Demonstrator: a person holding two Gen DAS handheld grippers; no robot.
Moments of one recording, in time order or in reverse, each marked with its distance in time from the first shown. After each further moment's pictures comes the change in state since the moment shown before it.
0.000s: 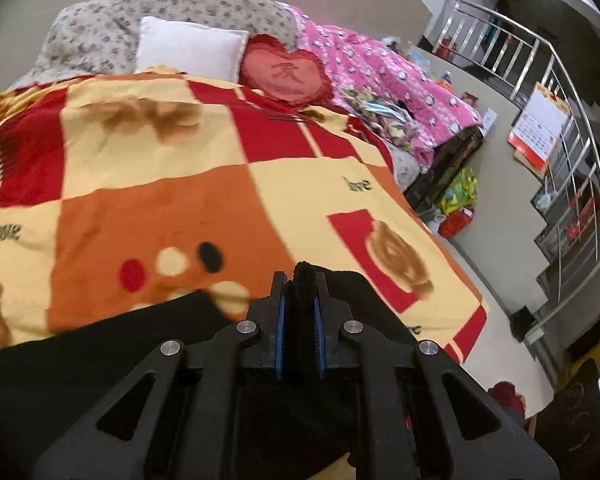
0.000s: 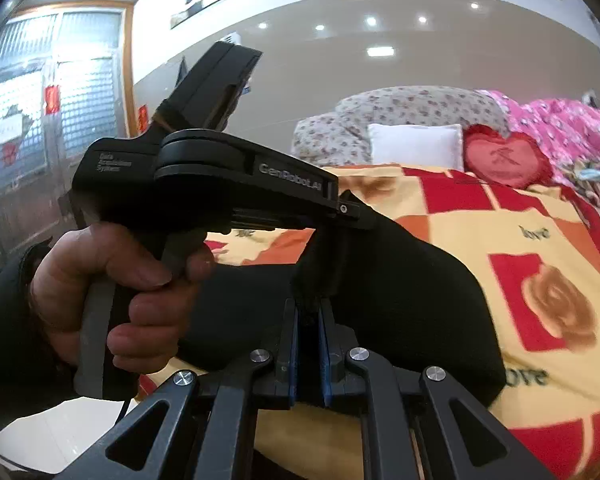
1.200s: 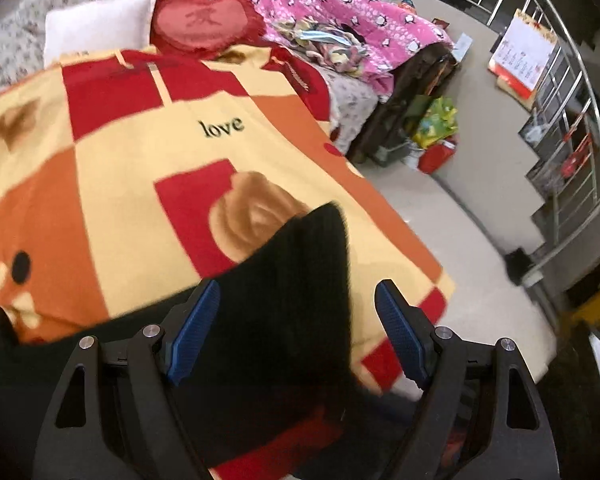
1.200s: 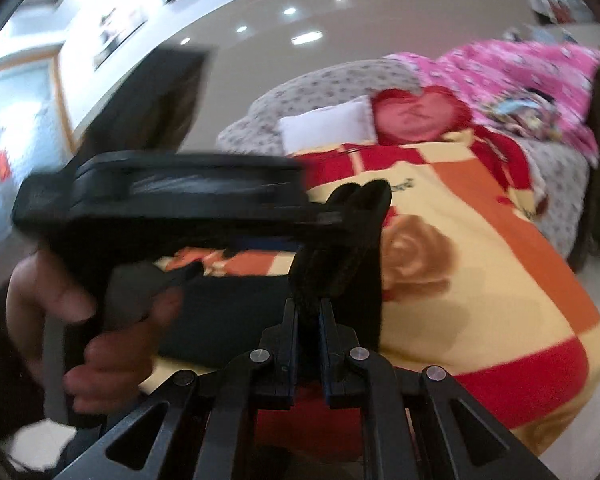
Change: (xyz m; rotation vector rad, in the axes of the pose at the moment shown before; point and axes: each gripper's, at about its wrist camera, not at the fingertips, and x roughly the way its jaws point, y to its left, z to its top) left arm 0.109 -0.181 -0.006 0.159 0.213 -0.020; right arm -0.081 -0.153 -0.023 0.221 0.038 -0.102
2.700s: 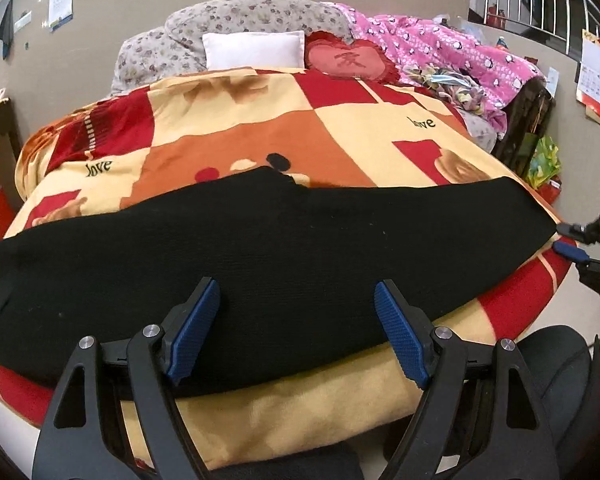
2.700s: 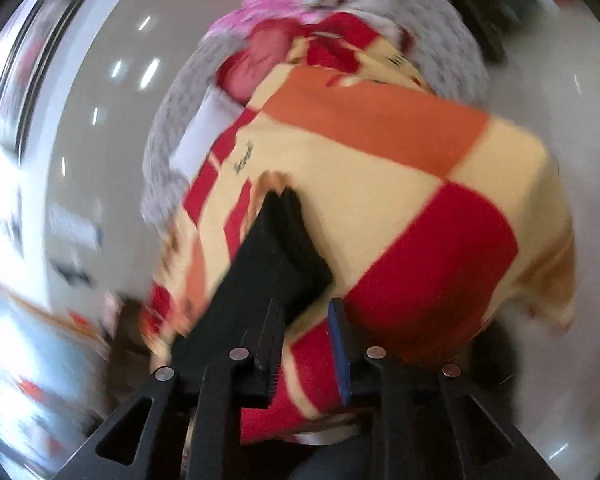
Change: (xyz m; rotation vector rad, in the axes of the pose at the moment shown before) left arm -0.088 0.126 -0.147 -0.104 -0.222 0.417; right arm -0.020 -0.136 -0.039 0.866 0.083 0.012
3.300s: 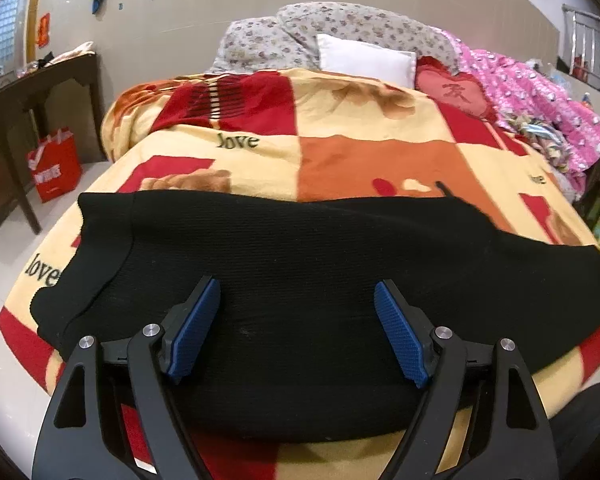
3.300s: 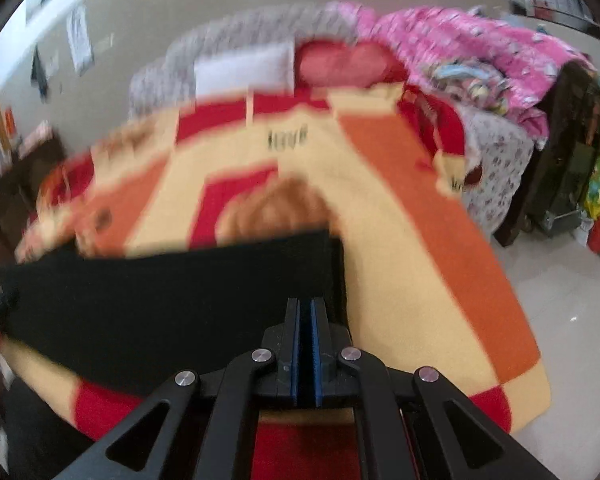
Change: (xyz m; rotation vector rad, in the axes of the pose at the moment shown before) left arm -0.010 0.106 -0.011 -0.223 -0.043 0.207; right arm 0.065 0.084 -0.005 -0.844 -0.004 -0.409
